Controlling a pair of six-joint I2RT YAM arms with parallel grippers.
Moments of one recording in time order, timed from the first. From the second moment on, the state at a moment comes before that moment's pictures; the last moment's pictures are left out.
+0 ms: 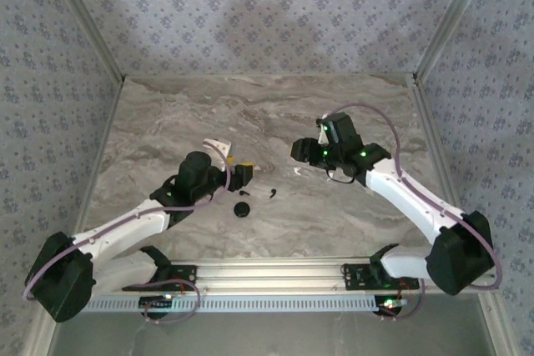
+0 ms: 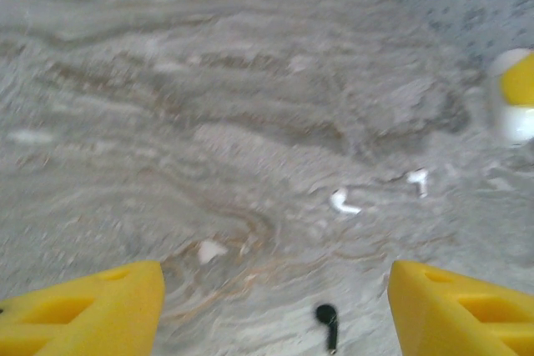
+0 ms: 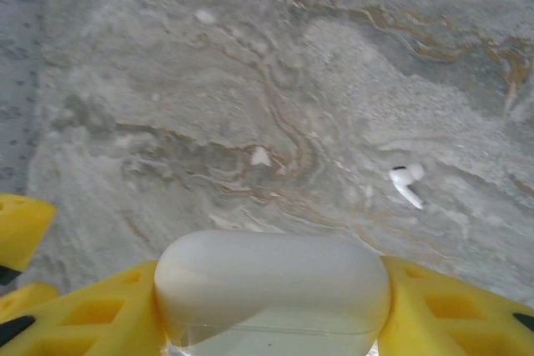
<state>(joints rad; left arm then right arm) -0.70 1.06 0.52 0.19 0.04 -0.29 0.53 1.25 0.97 -0.46 -0.22 0.69</state>
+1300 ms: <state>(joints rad) -0.83 1.23 0.56 0.57 0.15 -0.09 0.68 1.13 0.86 -0.13 -0.36 0.88</state>
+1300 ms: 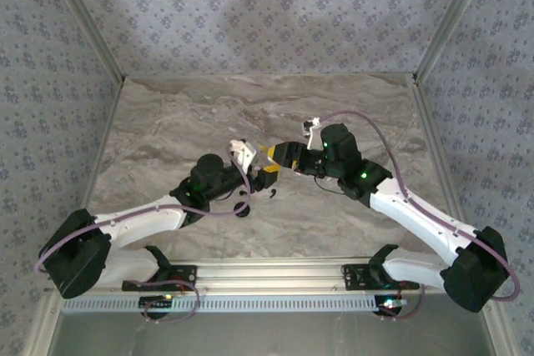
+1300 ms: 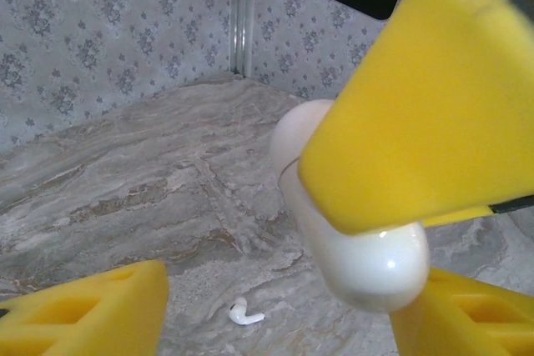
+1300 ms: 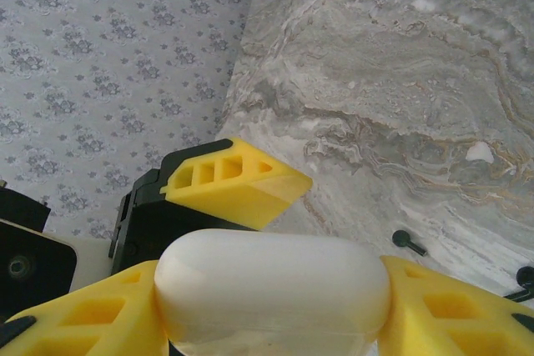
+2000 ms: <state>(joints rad) -0.85 1.25 0.56 0.63 0.18 -0.14 0.69 1.15 0.86 -0.12 -0.37 0.87</state>
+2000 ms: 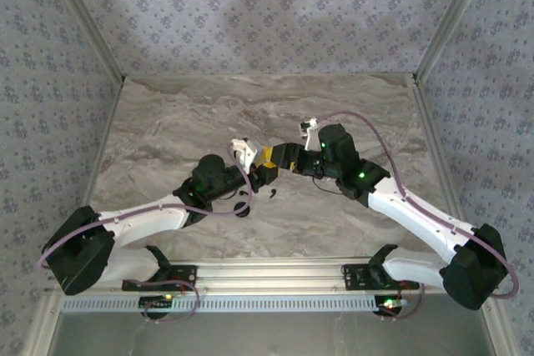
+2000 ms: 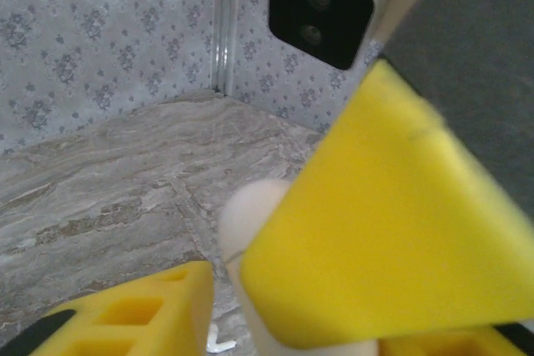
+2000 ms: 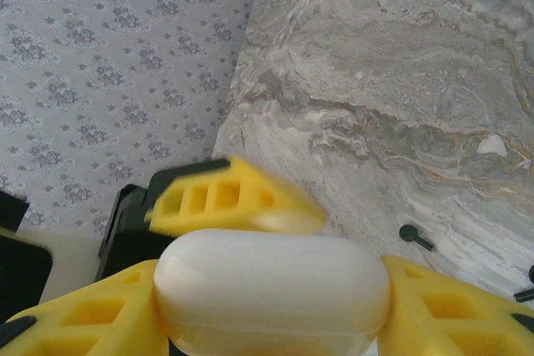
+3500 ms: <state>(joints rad) -0.70 1.25 0.73 0.54 0.85 -0.19 0.43 1.16 1.07 -0.51 -1.01 -0.43</state>
